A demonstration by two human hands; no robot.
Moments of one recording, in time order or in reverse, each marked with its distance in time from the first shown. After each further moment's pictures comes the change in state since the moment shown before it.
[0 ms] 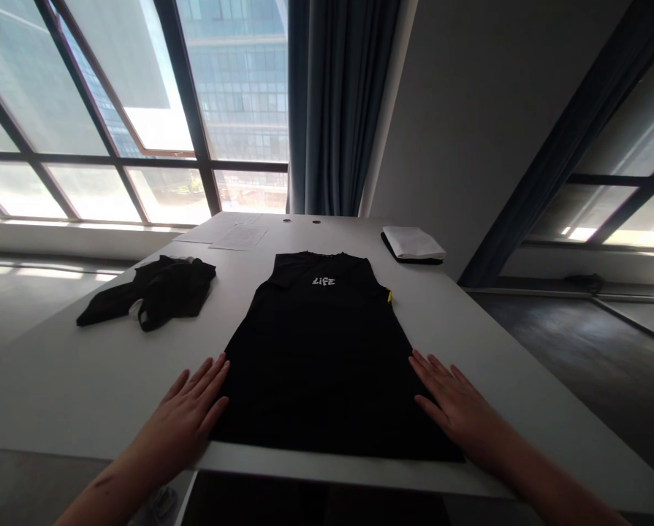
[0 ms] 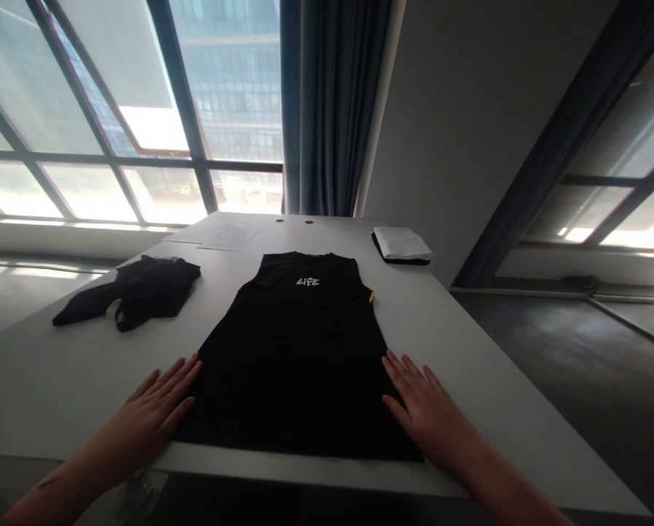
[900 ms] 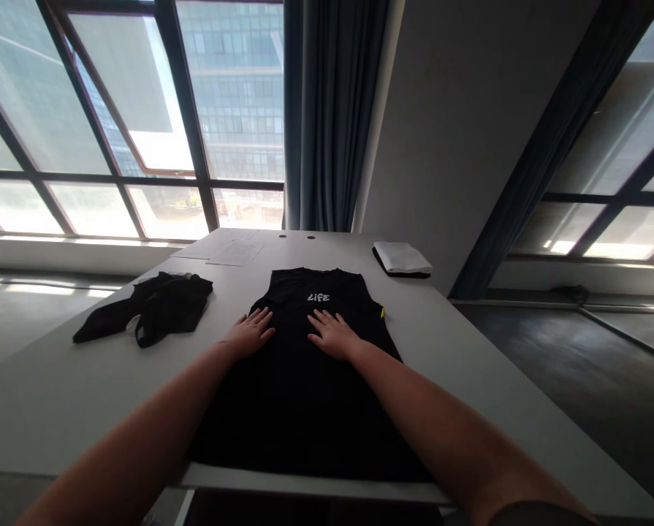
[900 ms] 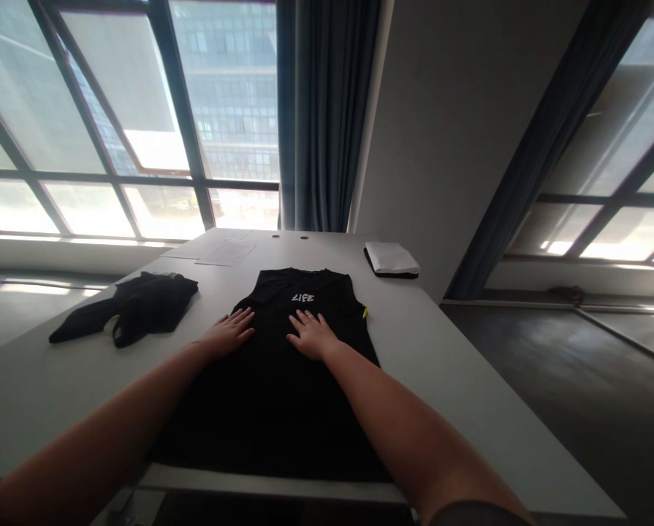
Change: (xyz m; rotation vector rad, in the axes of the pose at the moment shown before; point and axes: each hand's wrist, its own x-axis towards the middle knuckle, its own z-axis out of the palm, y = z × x) left_hand 0.205 0.011 0.004 -0.092 -0.289 -0.023; right_hand 0.209 -0.133 -0.021 0.022 -0.165 -0.226
